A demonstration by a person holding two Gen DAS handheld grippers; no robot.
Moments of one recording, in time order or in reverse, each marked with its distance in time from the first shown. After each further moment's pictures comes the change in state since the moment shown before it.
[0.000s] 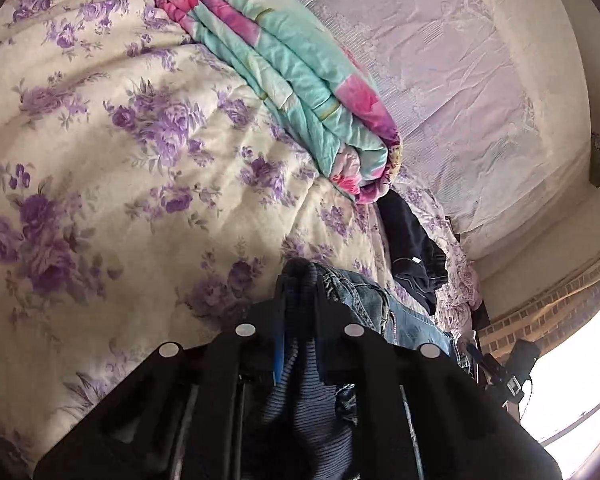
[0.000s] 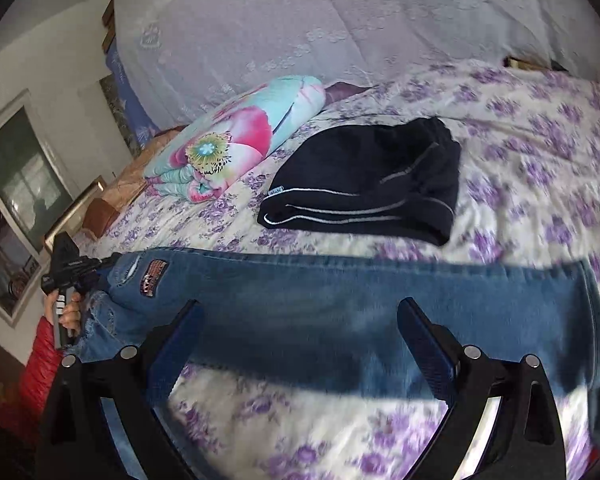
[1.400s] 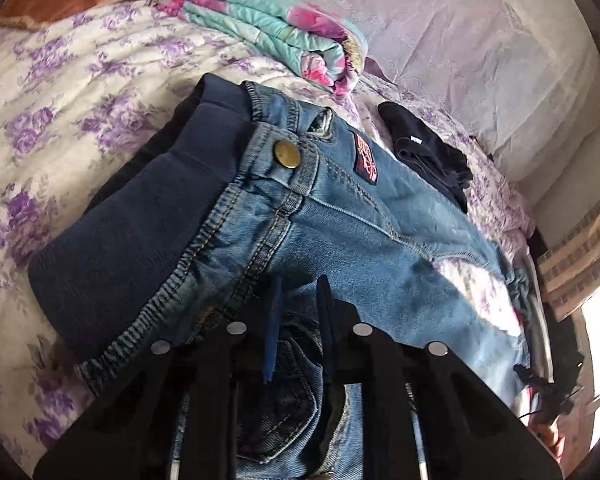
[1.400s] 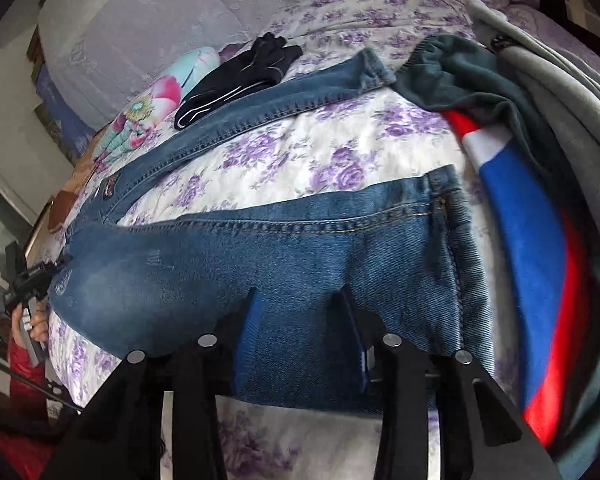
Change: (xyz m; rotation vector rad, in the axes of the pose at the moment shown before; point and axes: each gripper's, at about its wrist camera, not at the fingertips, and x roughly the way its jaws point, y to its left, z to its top) left arm -0.054 -0.073 -0.171 0.103 0.035 0.222; right arm -0.176 -0.030 -0.239 0.437 0.009 -0.212
